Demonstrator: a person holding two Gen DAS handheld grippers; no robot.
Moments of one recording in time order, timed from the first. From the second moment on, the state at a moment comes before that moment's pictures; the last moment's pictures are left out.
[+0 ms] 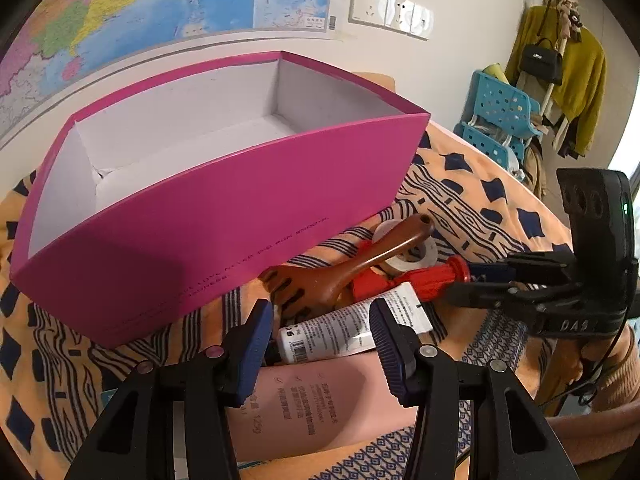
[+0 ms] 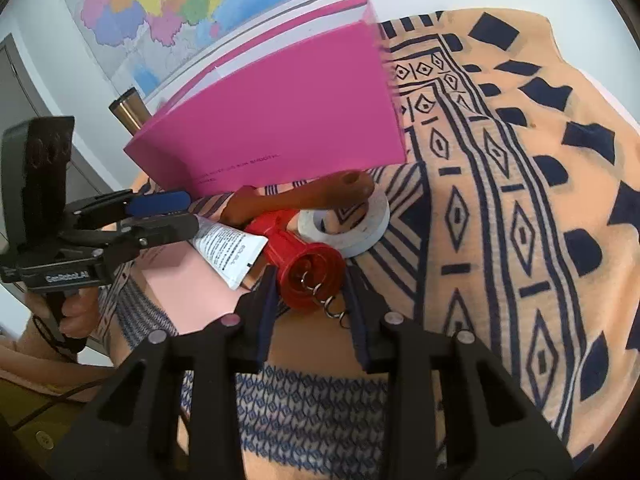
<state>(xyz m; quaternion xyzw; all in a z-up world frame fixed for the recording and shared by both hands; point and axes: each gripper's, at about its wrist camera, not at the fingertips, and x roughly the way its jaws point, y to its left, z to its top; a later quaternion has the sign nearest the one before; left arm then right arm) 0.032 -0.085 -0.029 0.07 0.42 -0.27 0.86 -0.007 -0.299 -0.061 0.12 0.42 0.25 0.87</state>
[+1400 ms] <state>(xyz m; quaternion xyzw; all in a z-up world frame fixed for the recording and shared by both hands) 0.038 -0.152 -0.039 0.06 0.46 -0.37 0.81 -0.026 -0.353 -0.052 0.19 0.39 0.25 0.86</state>
